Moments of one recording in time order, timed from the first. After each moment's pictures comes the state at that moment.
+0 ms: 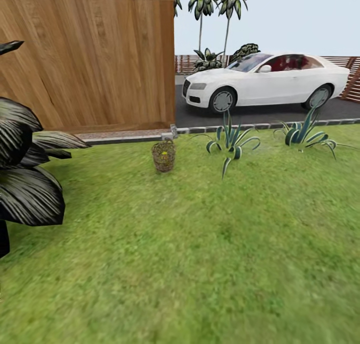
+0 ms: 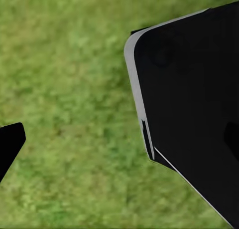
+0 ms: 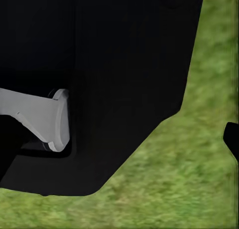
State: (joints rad) left arm -0.01 0.12 -0.20 -0.01 -0.01 -0.45 0.01; right arm 0.00 0.06 0.09 -0.08 0.00 -0.13 -0.01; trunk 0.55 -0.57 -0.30
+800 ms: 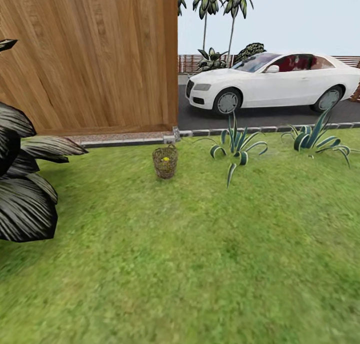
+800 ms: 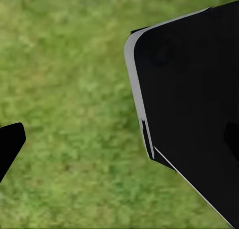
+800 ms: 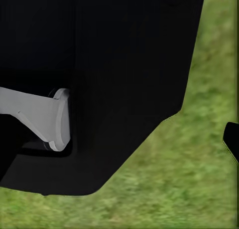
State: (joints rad) left arm -0.01 0.12 -0.20 -0.01 -0.01 -0.45 0.01; right arm 0.00 0.06 0.09 -0.08 0.00 -0.13 -0.01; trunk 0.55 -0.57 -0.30
